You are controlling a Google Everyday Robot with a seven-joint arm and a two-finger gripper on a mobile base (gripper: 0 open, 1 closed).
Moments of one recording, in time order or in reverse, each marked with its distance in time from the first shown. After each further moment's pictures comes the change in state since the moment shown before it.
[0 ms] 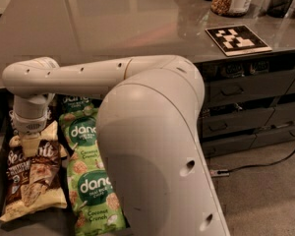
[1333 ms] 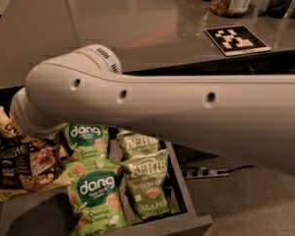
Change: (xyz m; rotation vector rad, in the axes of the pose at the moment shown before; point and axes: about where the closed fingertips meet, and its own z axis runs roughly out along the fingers) arm -0.047 0.104 -0.204 0.537 -0.084 -0.289
